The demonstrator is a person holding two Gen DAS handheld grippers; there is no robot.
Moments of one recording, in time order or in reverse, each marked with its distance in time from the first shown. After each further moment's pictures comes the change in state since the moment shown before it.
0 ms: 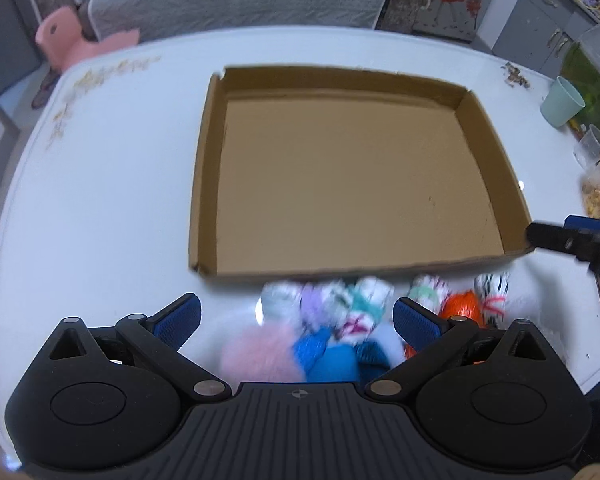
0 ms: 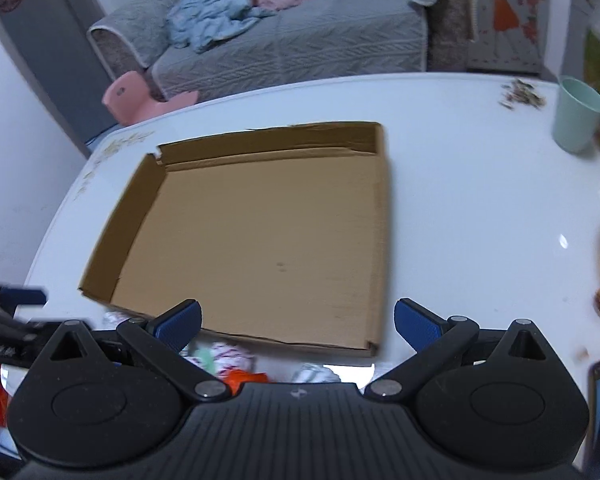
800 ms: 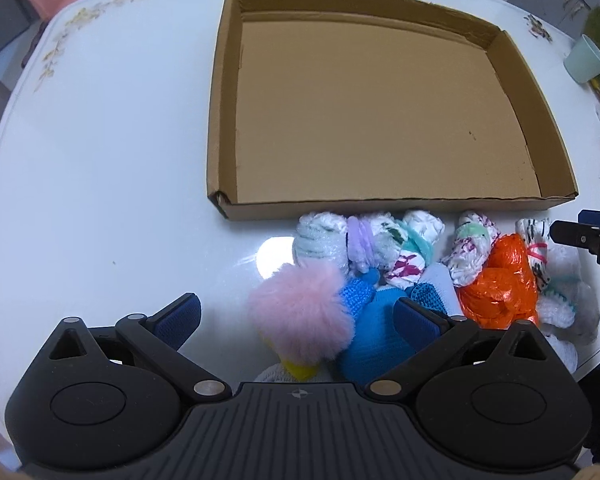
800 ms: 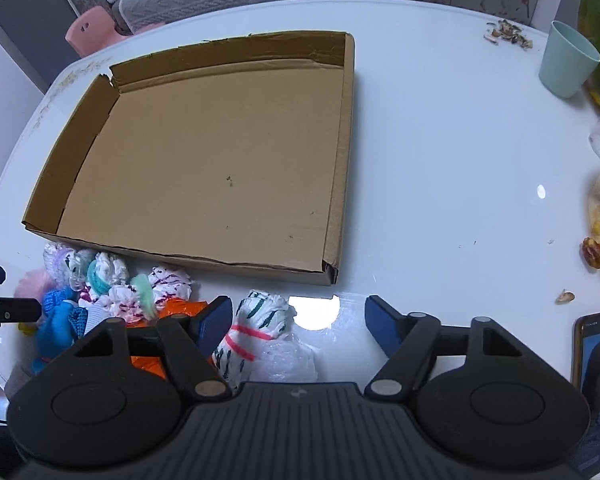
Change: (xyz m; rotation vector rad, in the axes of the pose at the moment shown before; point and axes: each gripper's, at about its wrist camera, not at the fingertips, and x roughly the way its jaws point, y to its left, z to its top) left arm 0.037 0.028 -0.017 0.048 0.180 -0.029; right arm 0.031 -0.007 -0.022 0.012 0.196 -0.125
